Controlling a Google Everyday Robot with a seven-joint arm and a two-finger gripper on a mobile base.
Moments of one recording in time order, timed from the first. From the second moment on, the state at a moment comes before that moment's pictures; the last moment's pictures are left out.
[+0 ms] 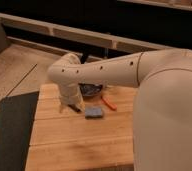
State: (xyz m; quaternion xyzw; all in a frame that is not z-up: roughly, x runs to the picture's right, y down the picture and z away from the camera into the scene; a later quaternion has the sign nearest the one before) arm -0.107 0.103 0.703 -0.26 0.23 0.64 0.68
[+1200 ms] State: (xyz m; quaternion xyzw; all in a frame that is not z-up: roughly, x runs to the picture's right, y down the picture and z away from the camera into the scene) arm -0.107 0.103 0.703 -0.26 0.23 0.64 0.68
